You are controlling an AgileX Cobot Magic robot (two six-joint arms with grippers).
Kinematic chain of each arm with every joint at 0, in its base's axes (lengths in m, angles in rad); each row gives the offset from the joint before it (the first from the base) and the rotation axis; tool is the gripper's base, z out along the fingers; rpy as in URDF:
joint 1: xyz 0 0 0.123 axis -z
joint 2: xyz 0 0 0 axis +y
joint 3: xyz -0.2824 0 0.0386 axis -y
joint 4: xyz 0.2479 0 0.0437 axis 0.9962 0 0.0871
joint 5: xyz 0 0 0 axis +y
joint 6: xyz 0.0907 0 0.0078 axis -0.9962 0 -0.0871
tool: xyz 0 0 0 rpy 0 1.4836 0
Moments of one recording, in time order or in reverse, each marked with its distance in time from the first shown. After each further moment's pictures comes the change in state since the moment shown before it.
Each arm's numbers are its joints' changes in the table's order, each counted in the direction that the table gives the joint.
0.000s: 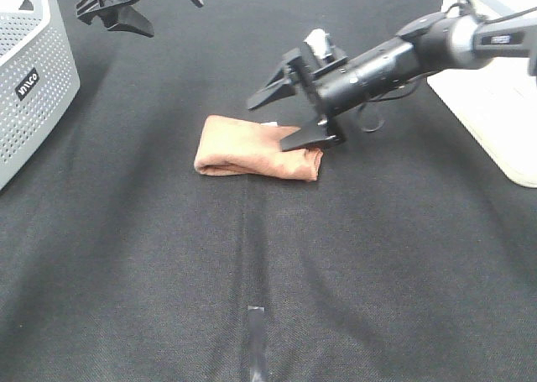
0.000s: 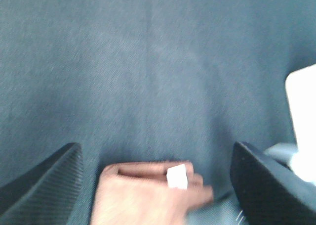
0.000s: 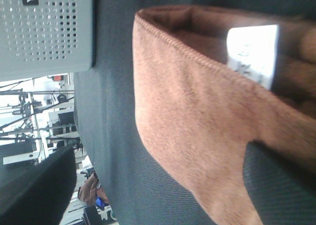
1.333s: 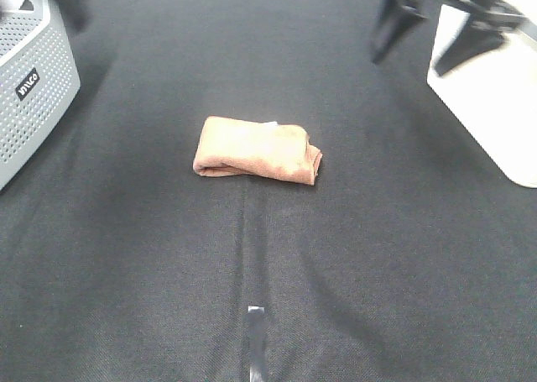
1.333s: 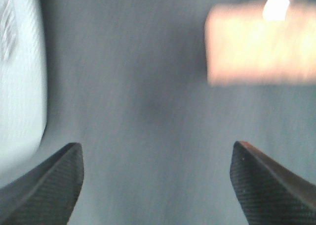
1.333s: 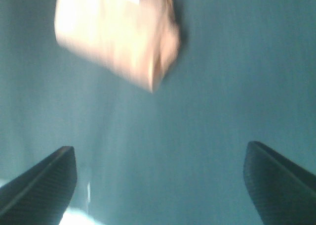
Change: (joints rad) left arm 0.081 -0.556 -0.406 0.435 0.440 -0.102; right arm 0.026 -0.724 -0.326 -0.748 0.032 -0.287
